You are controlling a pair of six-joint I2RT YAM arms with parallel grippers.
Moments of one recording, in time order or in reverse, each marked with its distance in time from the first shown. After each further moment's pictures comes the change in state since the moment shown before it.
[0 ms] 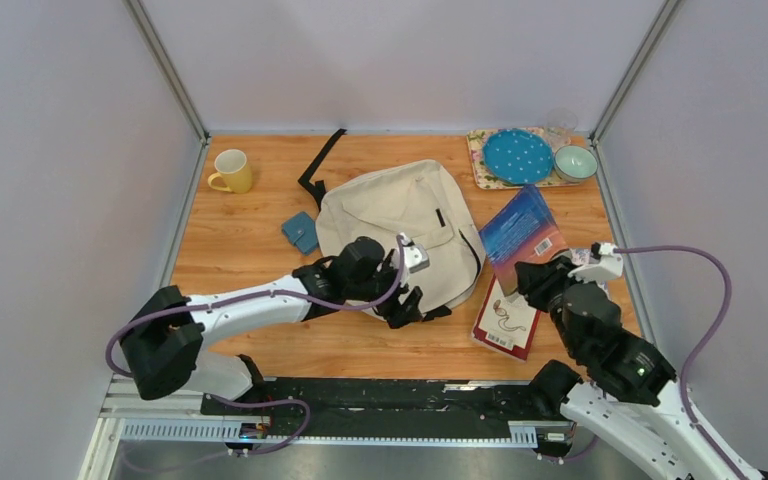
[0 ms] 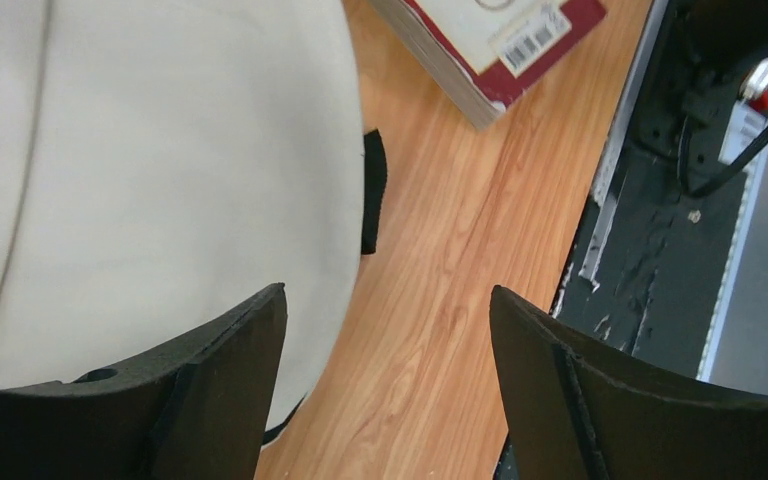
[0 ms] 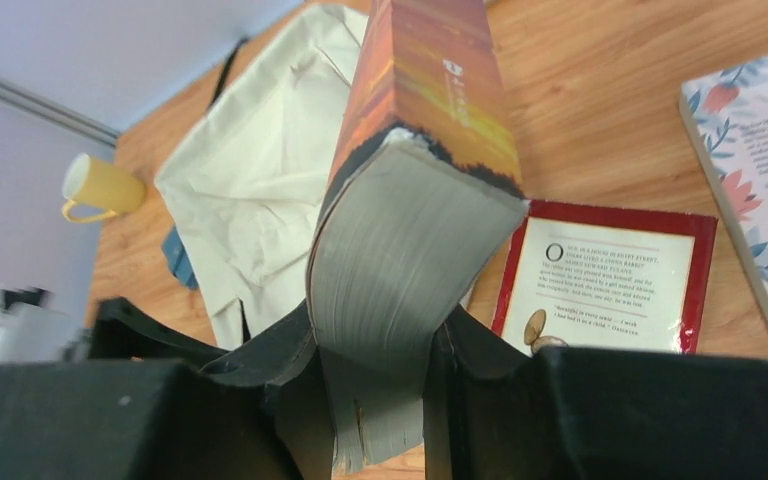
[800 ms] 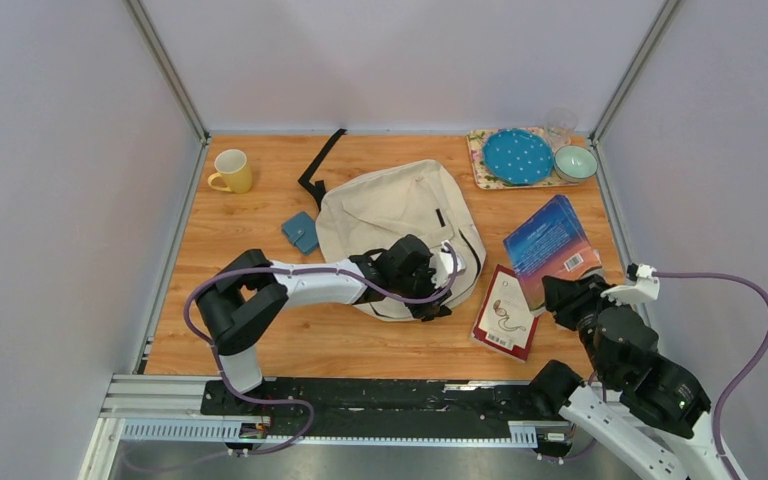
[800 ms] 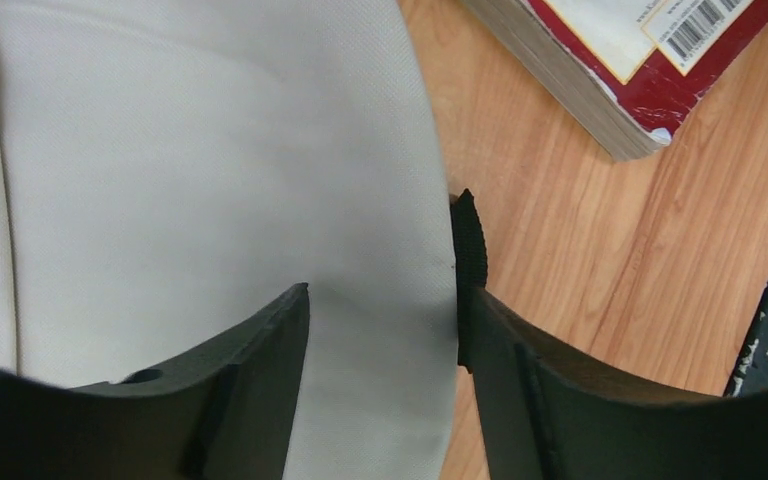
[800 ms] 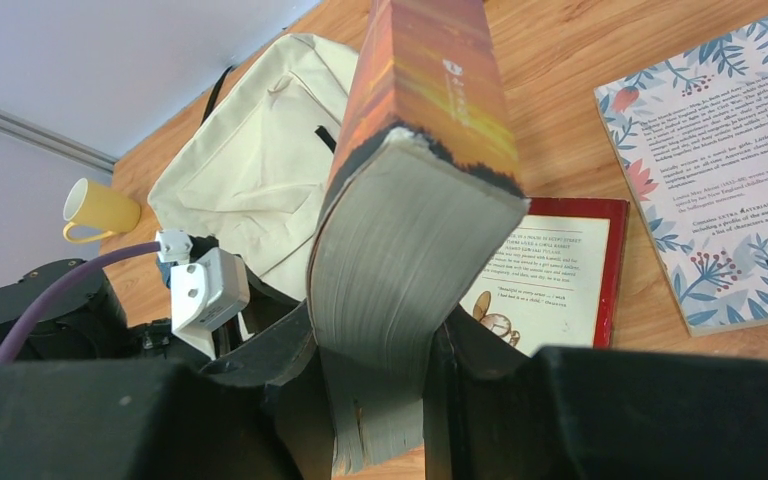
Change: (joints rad) left arm -0.082 0.436 0.253 -0.020 -0.090 0.215; right arm 0.000 -0.168 0.106 -0.238 0.071 0.004
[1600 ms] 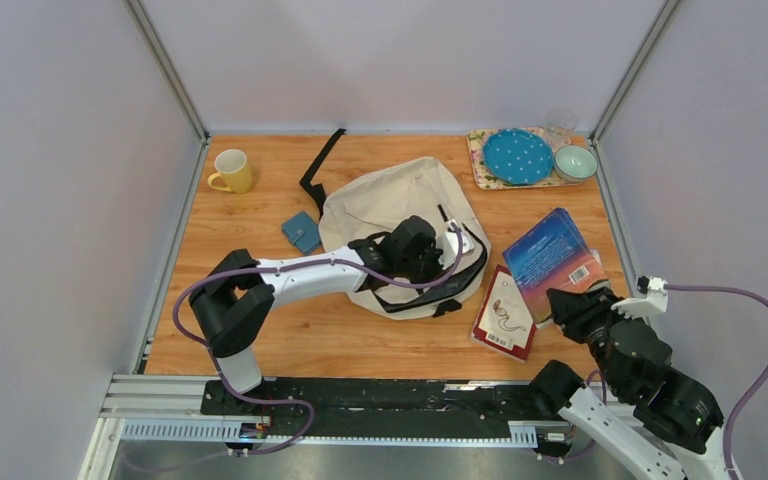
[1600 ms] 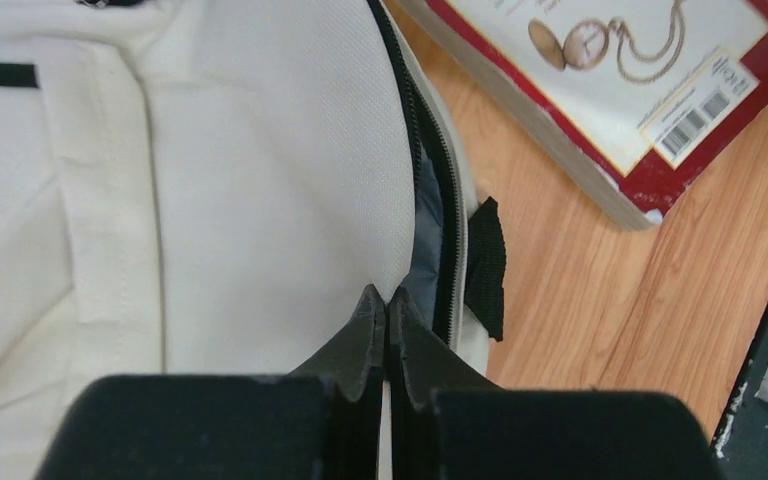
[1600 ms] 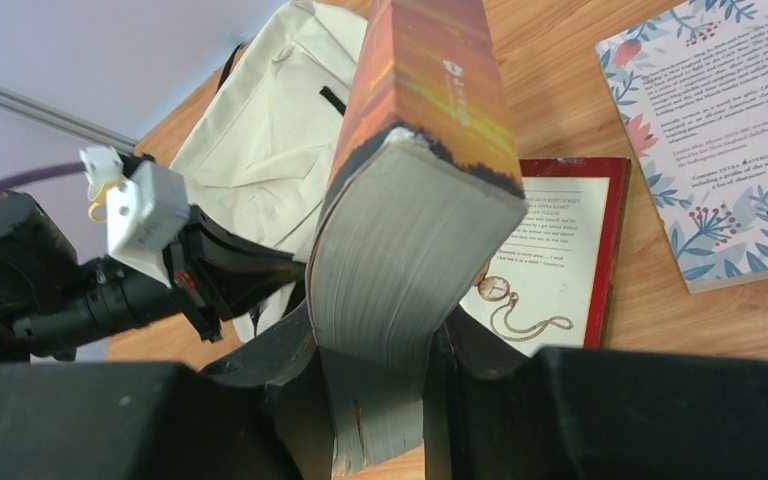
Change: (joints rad) left arm 0.003 -0.009 0.128 -0.092 -0.068 0.029; right arm 0.000 -0.074 0.023 -0.116 -0.039 0.058
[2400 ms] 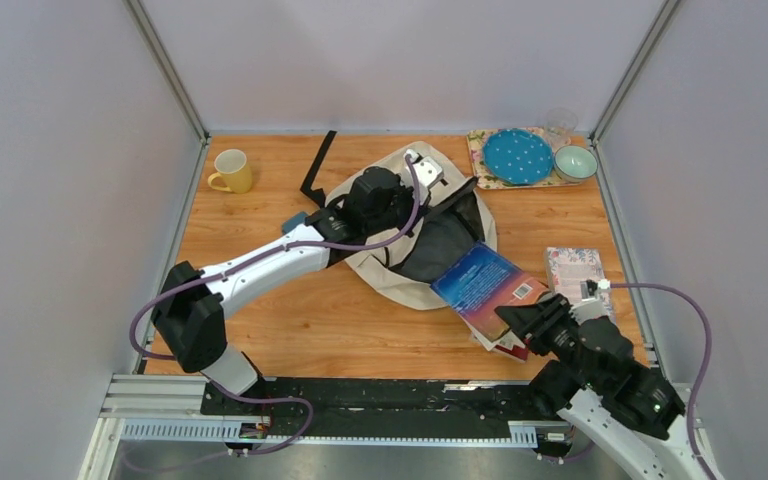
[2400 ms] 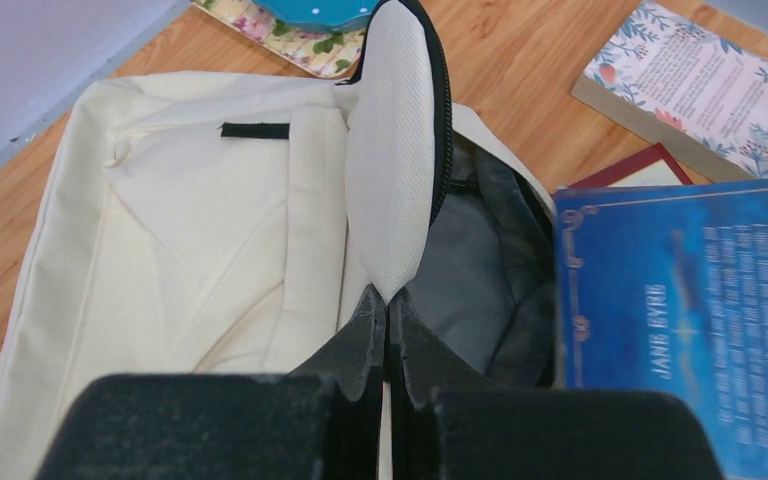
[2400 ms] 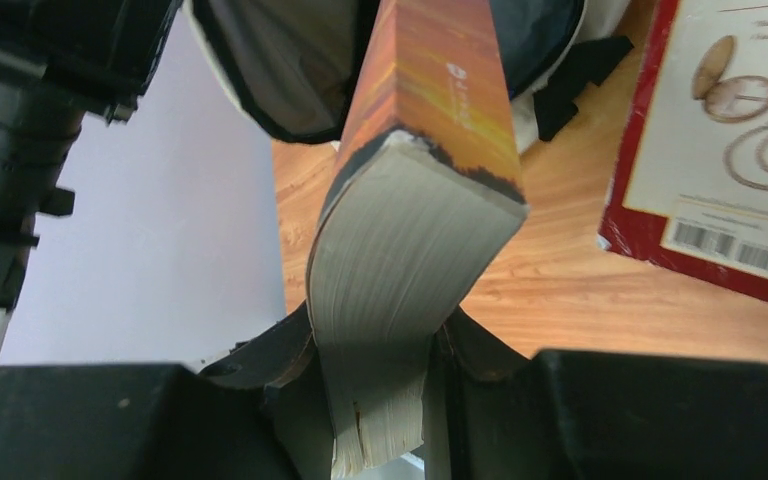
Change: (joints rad) left arm 0.154 -0.163 0.148 0.056 -0.130 -0.106; right arm 0.002 -0.096 -0.178 0.066 -0.413 0.360
